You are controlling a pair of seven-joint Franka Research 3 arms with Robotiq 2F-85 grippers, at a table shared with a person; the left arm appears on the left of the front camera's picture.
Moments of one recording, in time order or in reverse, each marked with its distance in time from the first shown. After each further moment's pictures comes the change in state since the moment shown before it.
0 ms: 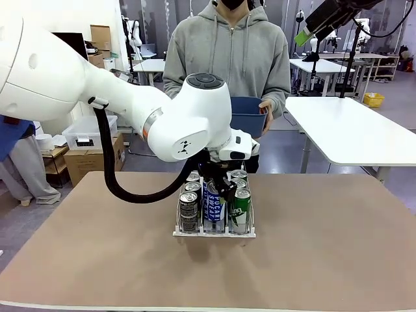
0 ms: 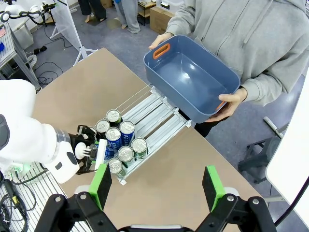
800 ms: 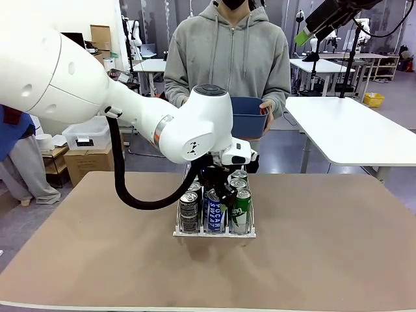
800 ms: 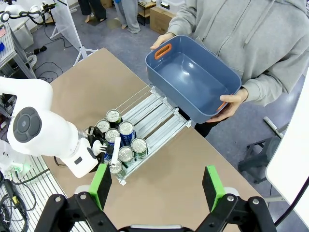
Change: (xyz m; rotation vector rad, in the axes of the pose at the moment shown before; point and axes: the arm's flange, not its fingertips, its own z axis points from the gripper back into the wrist) left arm 0.012 0.012 -0.043 -0.089 0.087 0.028; right arm 0.000 0.000 0.000 0.000 0.000 0.000
